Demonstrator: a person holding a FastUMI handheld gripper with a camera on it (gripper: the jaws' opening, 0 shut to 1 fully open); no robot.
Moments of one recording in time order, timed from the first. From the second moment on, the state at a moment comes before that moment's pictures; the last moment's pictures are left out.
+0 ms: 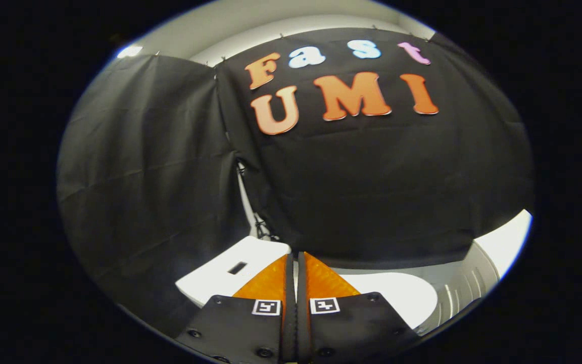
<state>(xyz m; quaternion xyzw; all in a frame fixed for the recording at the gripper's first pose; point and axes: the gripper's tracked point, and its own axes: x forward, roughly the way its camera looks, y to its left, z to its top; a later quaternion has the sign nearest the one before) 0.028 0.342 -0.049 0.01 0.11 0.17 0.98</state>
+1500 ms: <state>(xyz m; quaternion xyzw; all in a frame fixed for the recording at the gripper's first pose) -0.015 0.036 -0.373 0.41 0.31 -0.18 0.84</state>
